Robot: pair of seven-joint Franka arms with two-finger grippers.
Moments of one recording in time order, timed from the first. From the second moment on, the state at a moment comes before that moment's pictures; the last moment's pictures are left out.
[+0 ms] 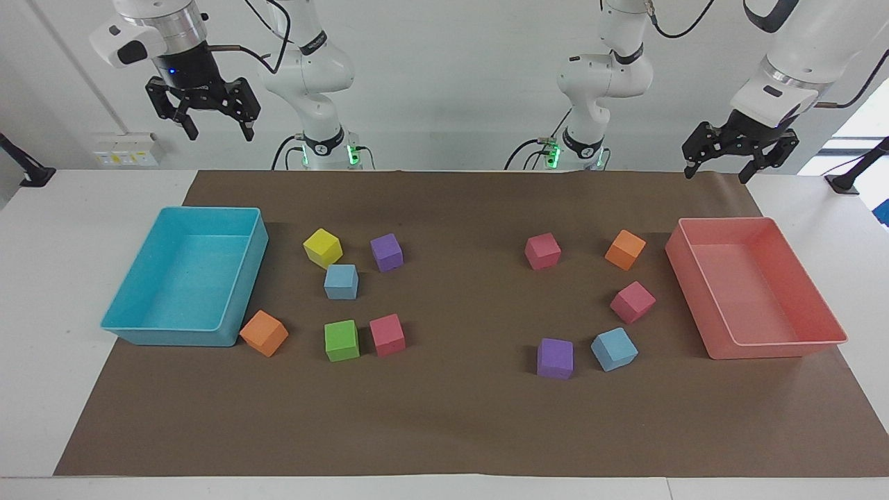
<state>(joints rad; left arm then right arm) -0.10 -0.02 0.07 -1.52 0.00 1.48 0.15 0.07 -0.14 -0.06 -1.59 -0.02 1.46 0.02</state>
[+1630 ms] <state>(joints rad) -0.10 -0.02 0.07 -1.52 0.00 1.48 0.15 0.26 0.09 -0.06 -2.06 0.00 2.18 0.14</state>
